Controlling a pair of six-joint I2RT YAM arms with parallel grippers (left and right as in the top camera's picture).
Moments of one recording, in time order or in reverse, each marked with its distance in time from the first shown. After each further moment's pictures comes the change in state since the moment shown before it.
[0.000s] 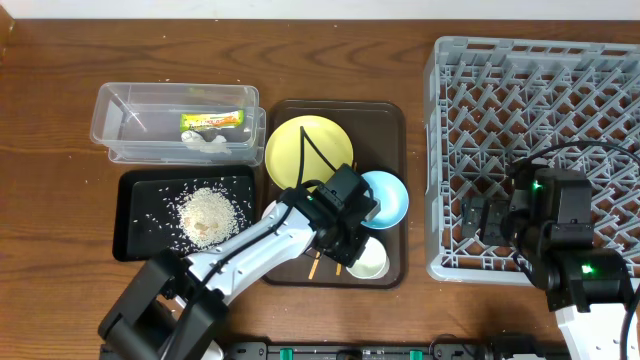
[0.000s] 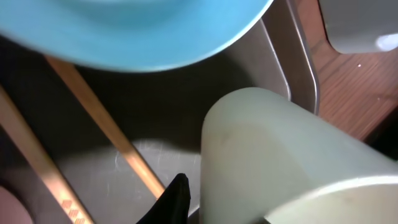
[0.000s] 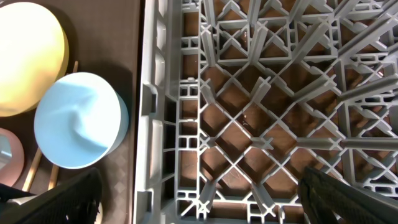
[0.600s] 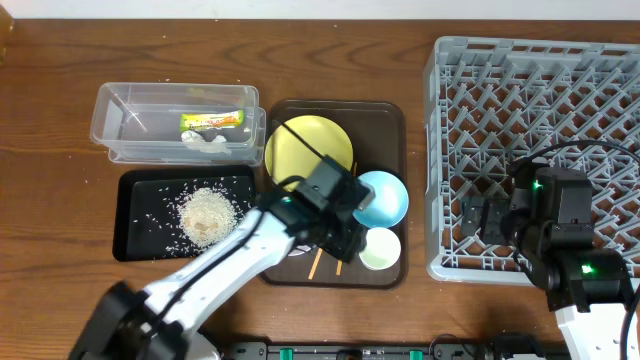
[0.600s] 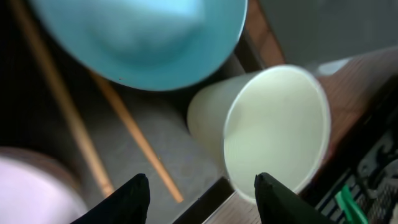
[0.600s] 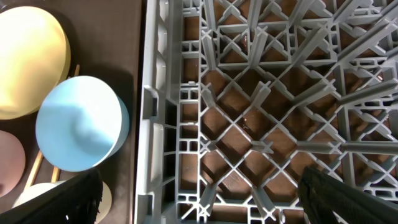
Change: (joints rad) left arm 0.029 -0.118 0.000 -0.007 -0.007 0.026; right arm 0.000 0.000 0.000 0.011 0.000 0.000
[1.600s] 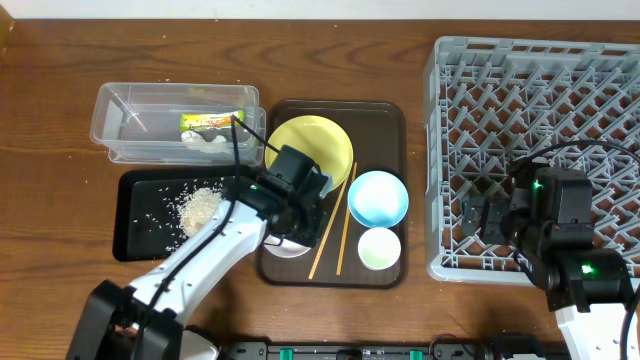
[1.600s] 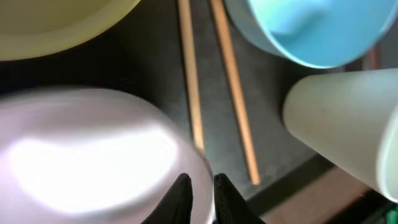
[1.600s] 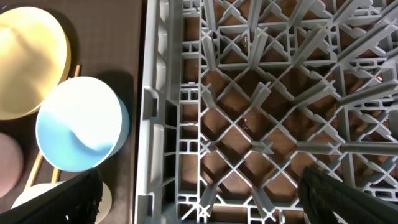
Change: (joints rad) left arm 0.205 -0.034 -0.064 -0.056 -0.066 0.032; right arm 0.000 0.000 0.000 0.002 0.000 0.000
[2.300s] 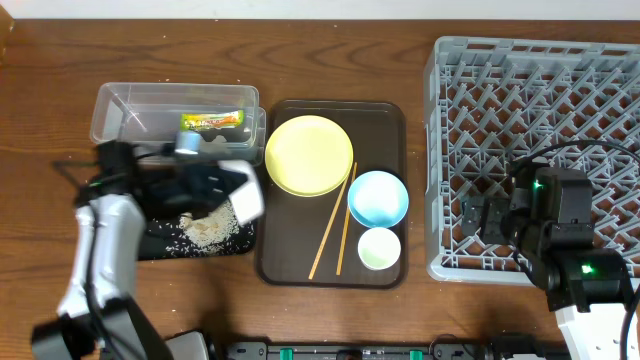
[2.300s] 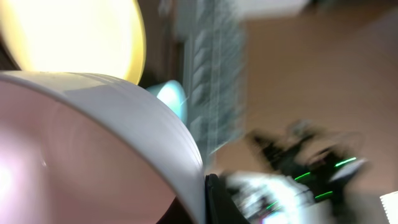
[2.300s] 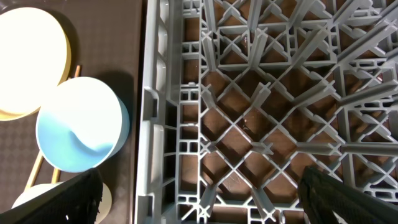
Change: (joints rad) left arm 0.801 -0.061 0.000 -0.137 0.923 0.089; right arm 0.000 0.000 0.000 0.002 0.000 0.000
